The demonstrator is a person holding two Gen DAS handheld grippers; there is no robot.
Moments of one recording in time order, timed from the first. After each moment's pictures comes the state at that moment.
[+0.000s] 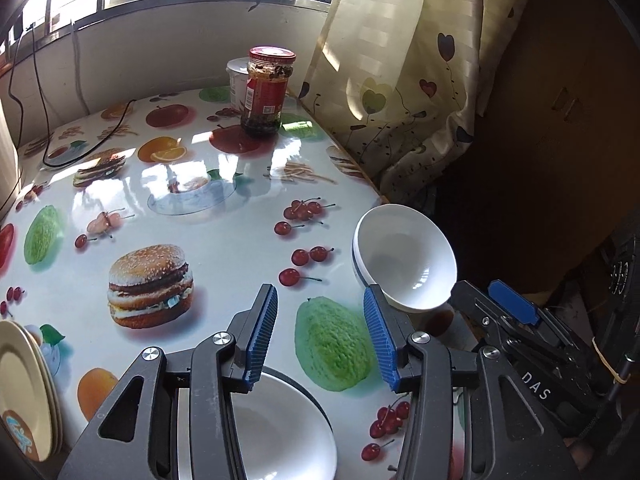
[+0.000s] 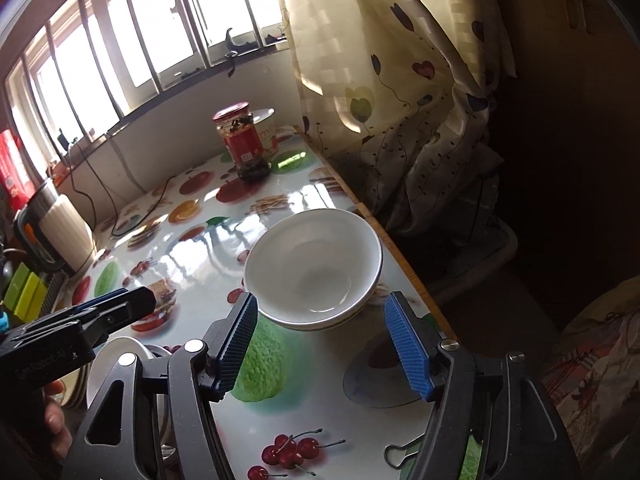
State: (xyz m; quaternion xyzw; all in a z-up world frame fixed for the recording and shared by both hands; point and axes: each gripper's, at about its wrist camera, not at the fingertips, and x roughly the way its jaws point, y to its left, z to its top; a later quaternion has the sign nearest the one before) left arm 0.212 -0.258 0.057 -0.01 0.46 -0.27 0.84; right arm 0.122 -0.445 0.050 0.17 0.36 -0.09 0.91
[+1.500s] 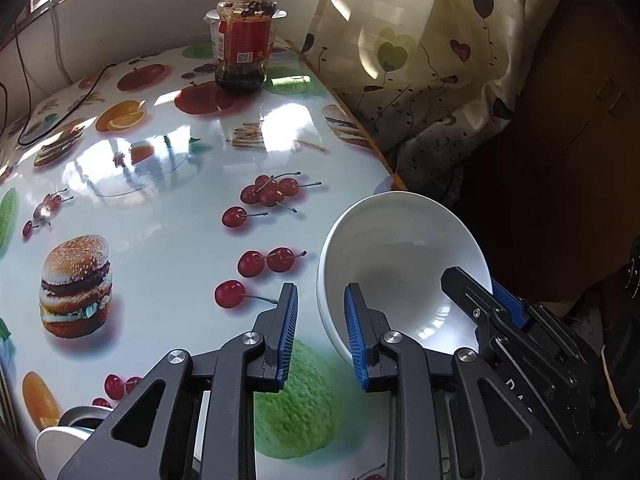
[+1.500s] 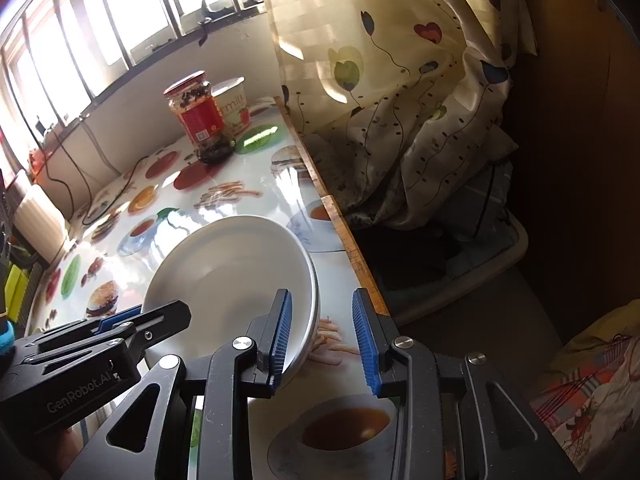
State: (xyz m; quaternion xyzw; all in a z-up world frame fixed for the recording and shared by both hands) left arm 0.248 -0.337 0.004 0.00 0.52 -0.23 0.83; right arm 0.185 -0.496 0.005 0.16 0.40 -0.06 0.90
